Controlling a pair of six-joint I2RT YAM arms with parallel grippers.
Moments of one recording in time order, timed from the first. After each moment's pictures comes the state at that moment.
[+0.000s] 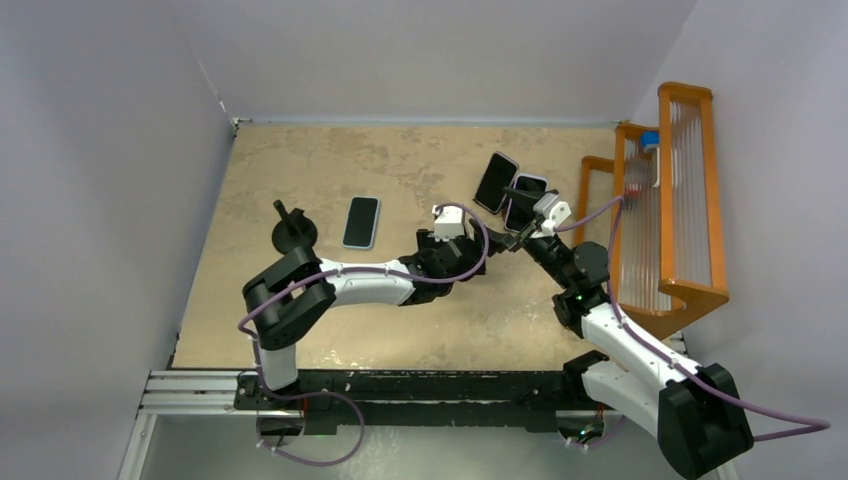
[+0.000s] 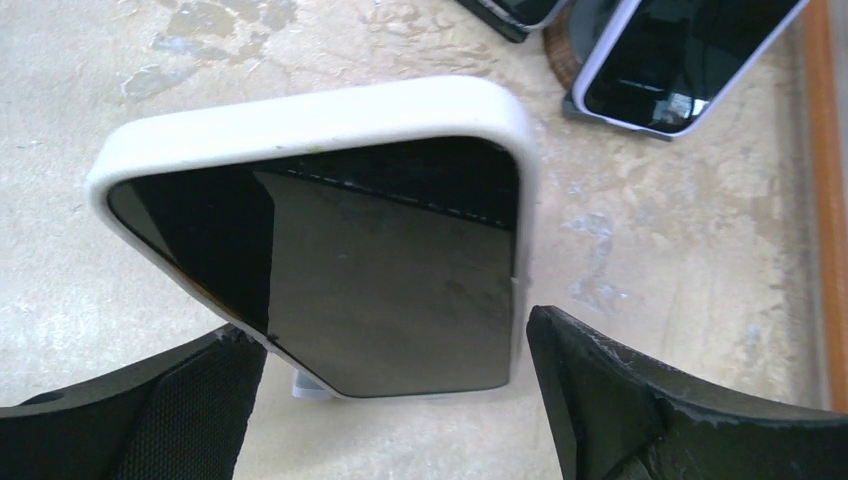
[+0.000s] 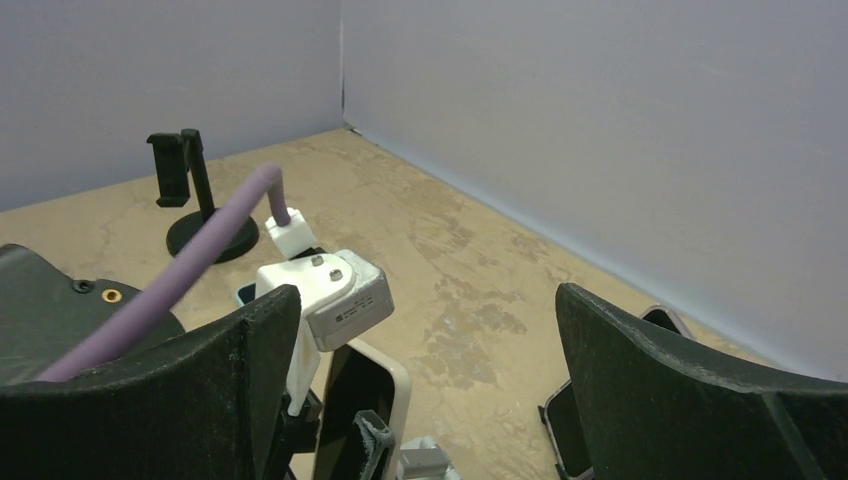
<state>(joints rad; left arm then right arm) -1.07 1.83 1.09 0.10 -0.65 -0.75 0.39 0.96 0.38 0.88 -0.39 0.02</state>
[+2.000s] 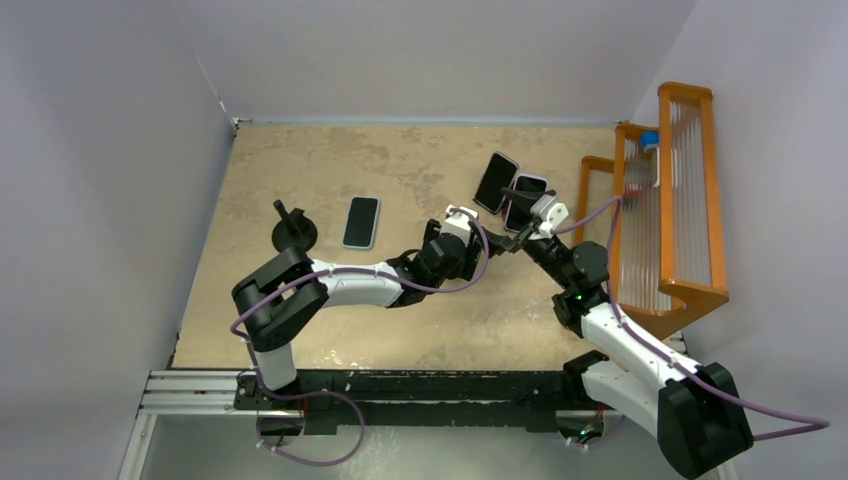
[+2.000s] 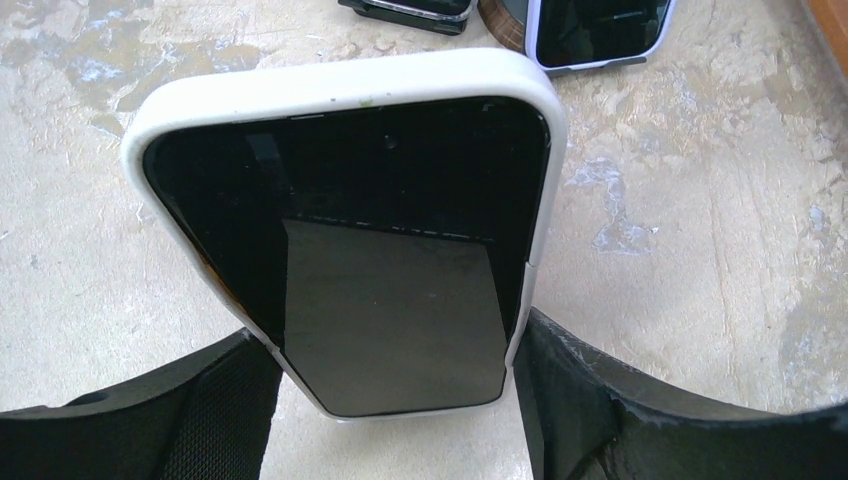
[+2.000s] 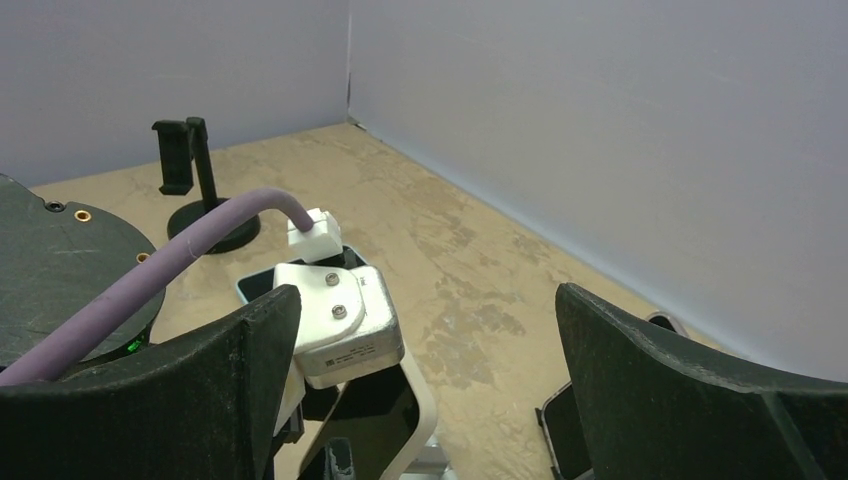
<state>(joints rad) -1.02 1.79 0.99 0.30 -0.48 -0.30 0.39 0.96 0.38 0.88 -0.42 -0.01</state>
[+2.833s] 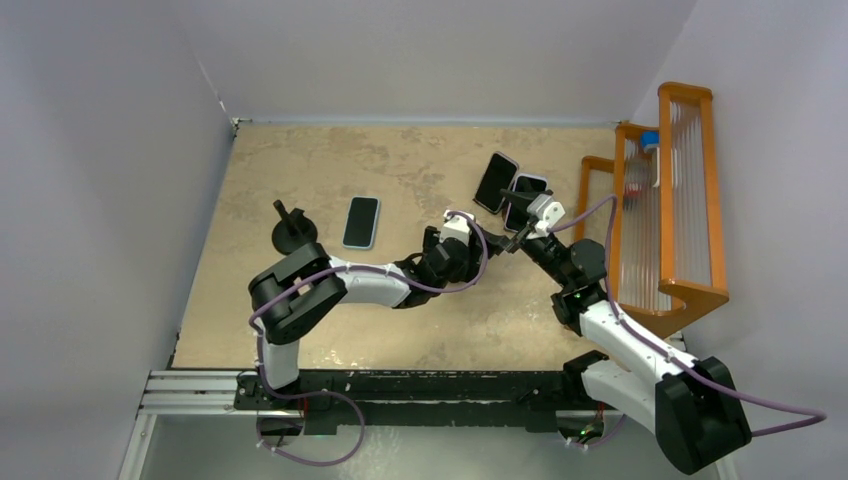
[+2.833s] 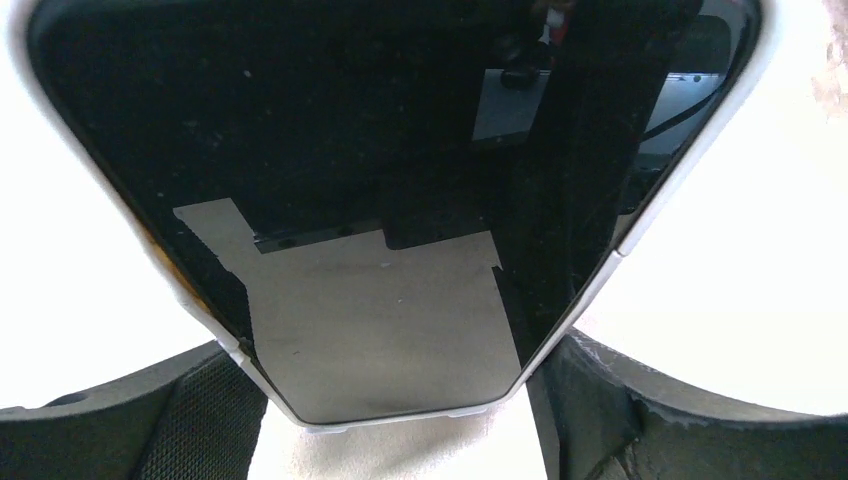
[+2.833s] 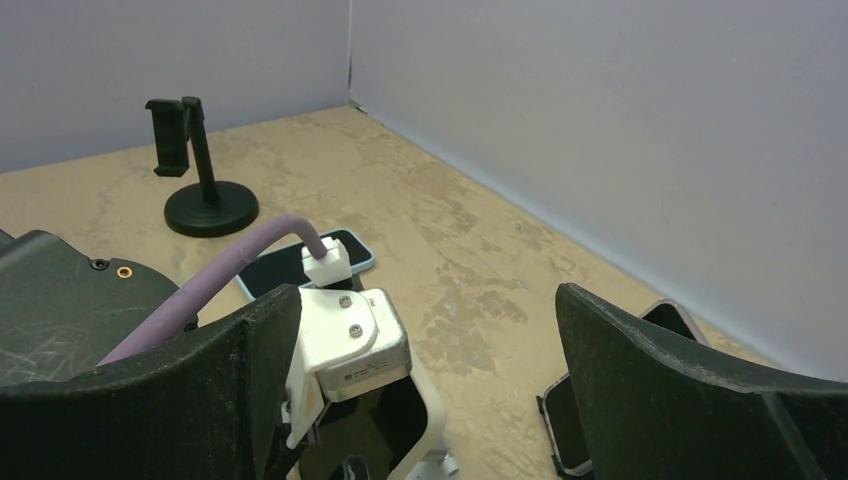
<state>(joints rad) -1.01 1.88 1.00 0.32 -0.50 -0.41 0.39 0.99 0.38 0.87 -0.43 -0.02</state>
